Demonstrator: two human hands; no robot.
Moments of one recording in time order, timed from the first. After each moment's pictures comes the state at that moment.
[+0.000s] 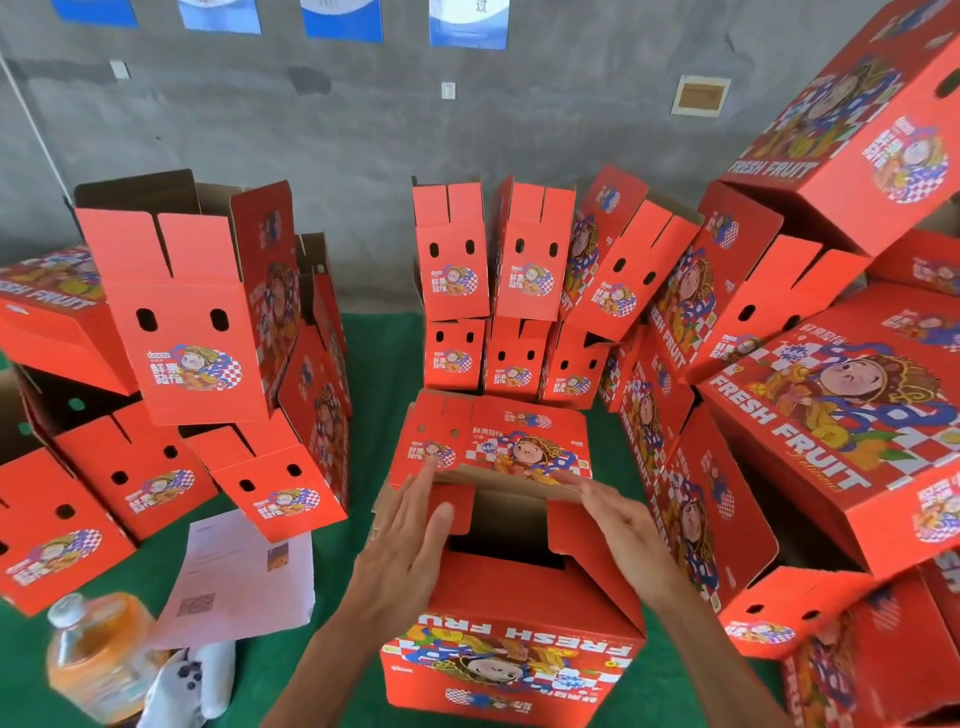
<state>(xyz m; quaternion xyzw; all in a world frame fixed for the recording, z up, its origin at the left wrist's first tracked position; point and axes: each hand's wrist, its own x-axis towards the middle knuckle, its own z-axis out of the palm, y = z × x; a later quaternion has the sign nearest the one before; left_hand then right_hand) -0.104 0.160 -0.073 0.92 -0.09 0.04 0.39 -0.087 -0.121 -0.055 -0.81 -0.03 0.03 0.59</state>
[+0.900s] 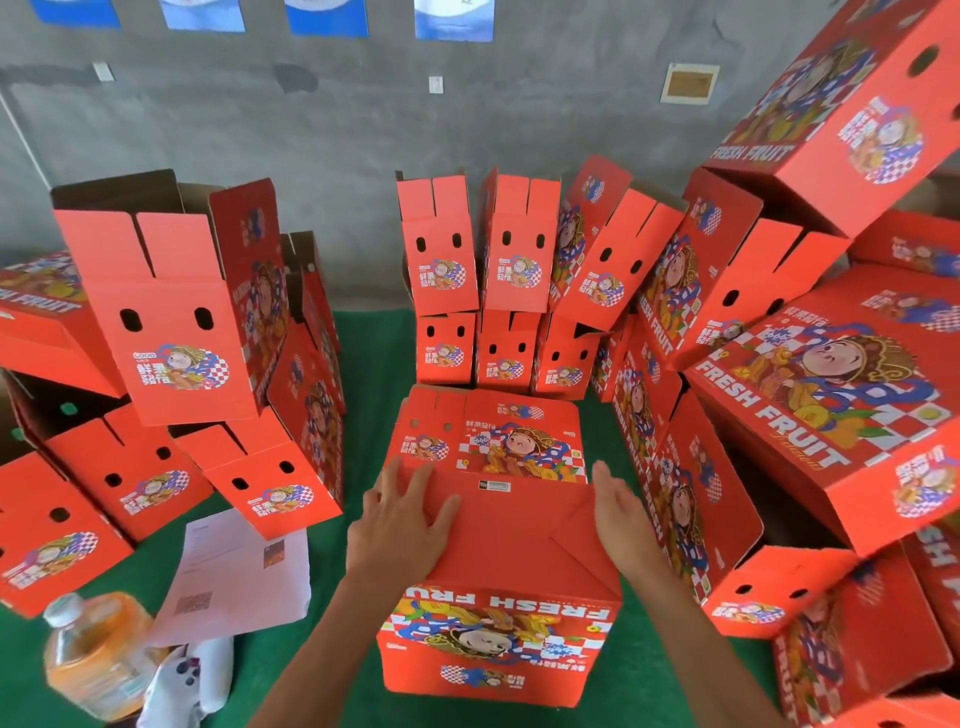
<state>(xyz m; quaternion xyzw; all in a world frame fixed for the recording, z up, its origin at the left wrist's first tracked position) -0.065 0.145 -0.085 0.98 0.02 0.01 0.19 -0.073 -0.123 -0.074 -0.84 0.15 -0.01 0.52</state>
